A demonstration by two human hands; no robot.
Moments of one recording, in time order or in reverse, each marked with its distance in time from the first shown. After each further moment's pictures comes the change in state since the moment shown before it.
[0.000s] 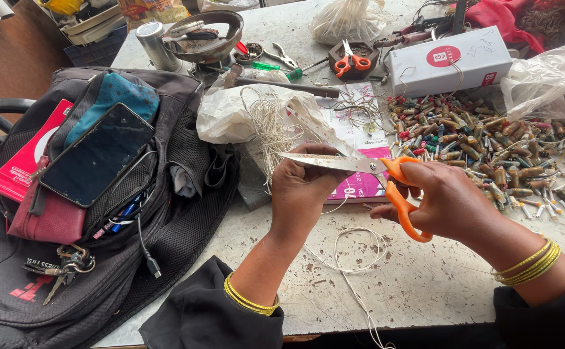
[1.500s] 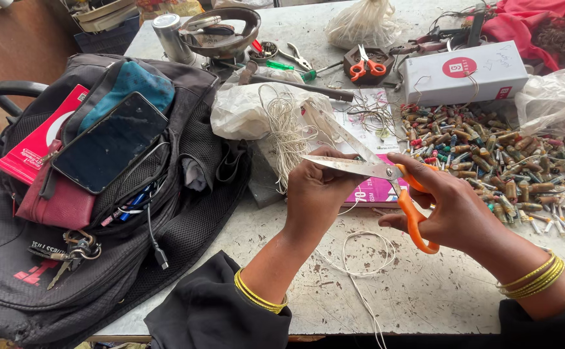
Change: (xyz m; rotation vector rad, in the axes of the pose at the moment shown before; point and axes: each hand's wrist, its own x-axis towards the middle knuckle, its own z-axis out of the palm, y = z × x) left_hand -0.001 -0.009 0.000 0.289 0.030 0.169; right_hand -0.004 -0.002 0.010 0.213 0.059 -0.047
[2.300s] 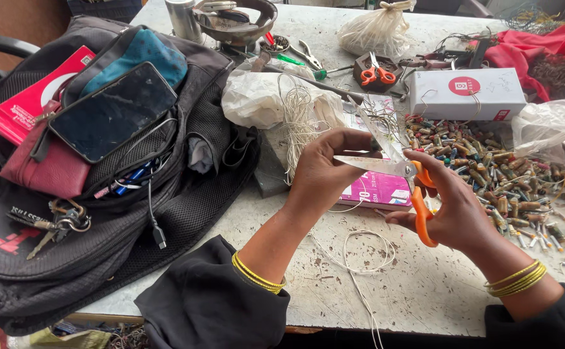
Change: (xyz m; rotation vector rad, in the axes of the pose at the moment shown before) left_hand 0.021 -0.003 -0.016 -0.361 -0.152 -0.167; right_hand 0.001 0.016 0.009 -0.035 0.028 0.026
